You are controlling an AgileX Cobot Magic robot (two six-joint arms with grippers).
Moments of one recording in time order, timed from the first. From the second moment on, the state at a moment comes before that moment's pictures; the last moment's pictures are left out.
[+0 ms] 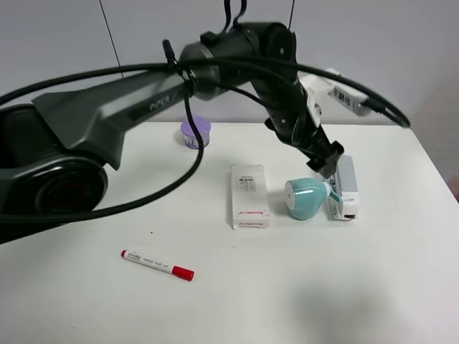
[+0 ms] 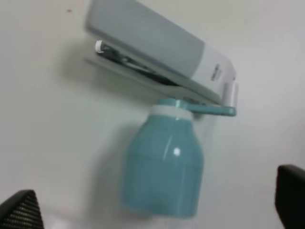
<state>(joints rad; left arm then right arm) -0.82 2.34 -2.26 -0.23 1.04 0.31 -0.06 0.00 -0.49 0.00 1.07 -0.01</state>
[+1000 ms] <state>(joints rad) -0.17 1.92 -2.06 0.08 1.15 0.25 -0.06 0.00 -0.49 0.00 1.07 -0.01</state>
